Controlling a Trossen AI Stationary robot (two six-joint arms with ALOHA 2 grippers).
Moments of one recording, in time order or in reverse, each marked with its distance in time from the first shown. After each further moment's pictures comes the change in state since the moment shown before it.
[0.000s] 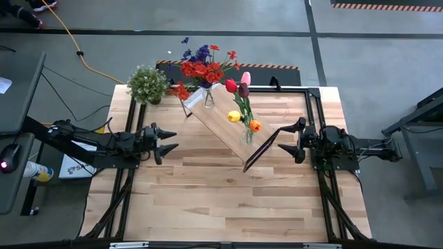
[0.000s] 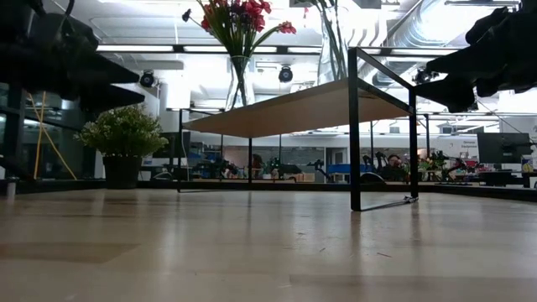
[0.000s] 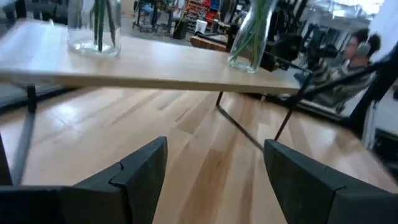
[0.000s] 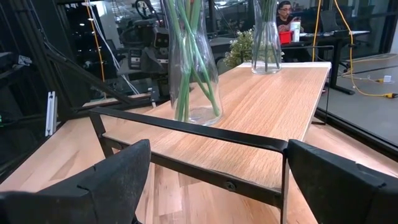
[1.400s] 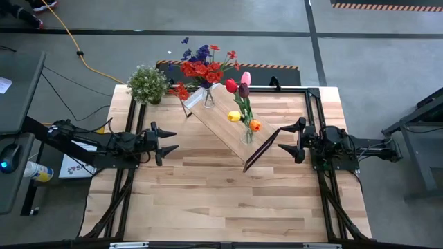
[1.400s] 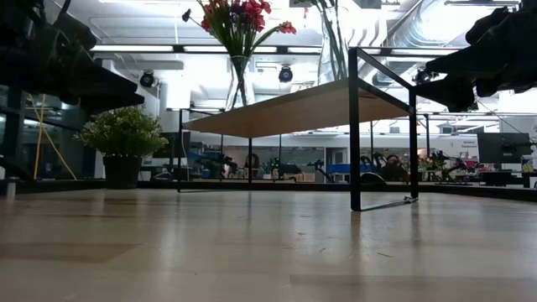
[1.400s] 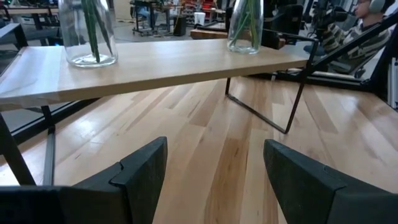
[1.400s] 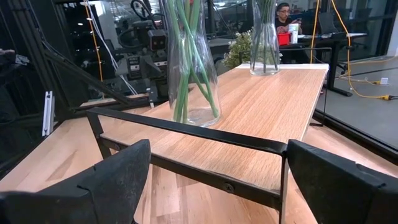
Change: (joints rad) left arm 0.000 -0.002 0.006 -0.042 -0.001 0.169; right arm 0.000 0.000 0.000 0.005 0.009 -0.011
